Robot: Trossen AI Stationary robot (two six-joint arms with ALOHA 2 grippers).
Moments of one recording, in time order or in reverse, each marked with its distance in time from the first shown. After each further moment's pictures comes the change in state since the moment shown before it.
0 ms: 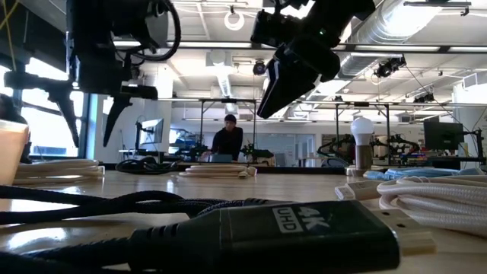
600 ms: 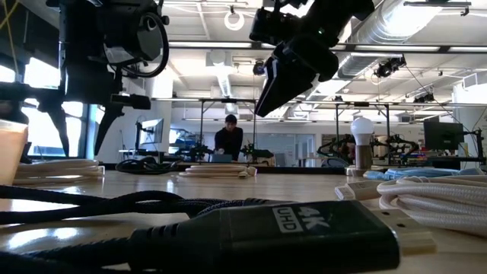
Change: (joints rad) left arm 0.000 0.000 -0.055 0.029 -0.007 0.013; right arm 0.000 0.000 0.000 0.021 0.000 -0.026
